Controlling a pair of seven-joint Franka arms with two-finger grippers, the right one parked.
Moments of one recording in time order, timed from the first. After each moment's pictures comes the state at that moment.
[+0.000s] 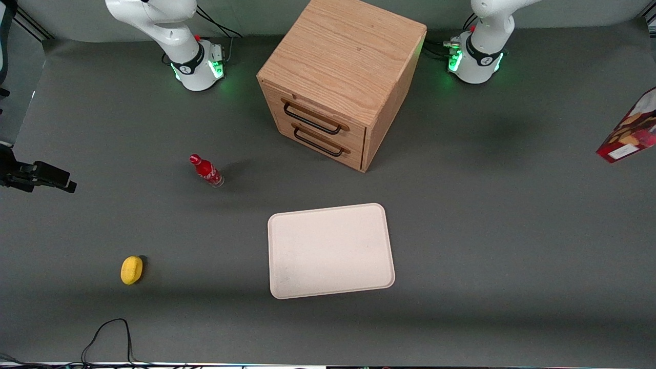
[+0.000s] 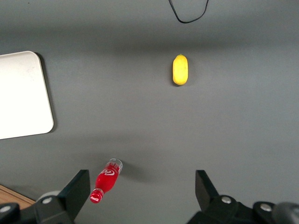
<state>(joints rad) 0.38 -0.15 -0.04 -1.77 0.05 1.55 1.09</state>
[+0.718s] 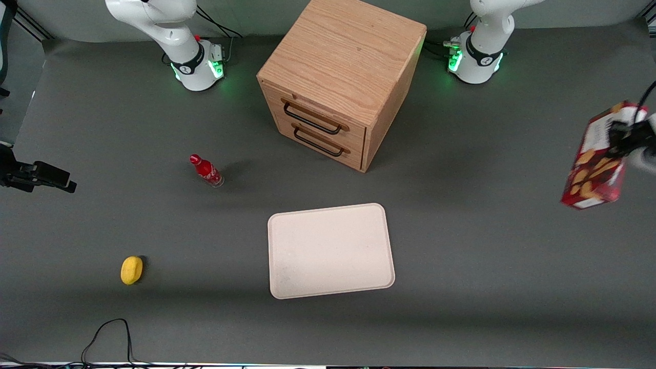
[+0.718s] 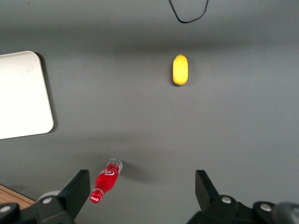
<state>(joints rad) 0.22 0.25 -0.31 -1.28 0.08 1.38 0.28</state>
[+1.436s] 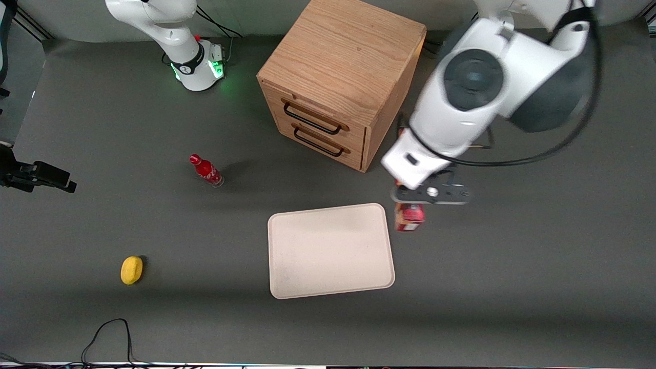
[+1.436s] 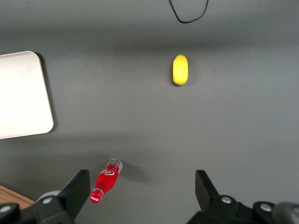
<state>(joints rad) -0.39 0.55 -0.31 -1.00 0.13 1.48 -0.63</state>
